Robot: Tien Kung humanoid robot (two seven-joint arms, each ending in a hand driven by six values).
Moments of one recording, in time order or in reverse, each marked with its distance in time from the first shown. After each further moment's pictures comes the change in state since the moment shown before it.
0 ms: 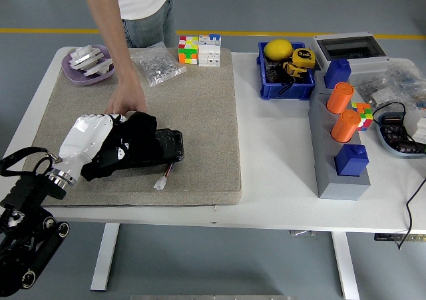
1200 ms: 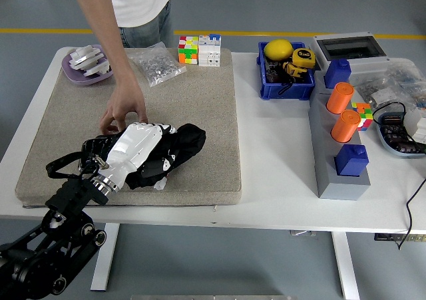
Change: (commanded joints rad) left arm -0.045 -0.073 0.153 -0.017 -0.025 0.007 0.016; right arm 0.000 0.003 0.002 0.000 0.000 0.002 0.000
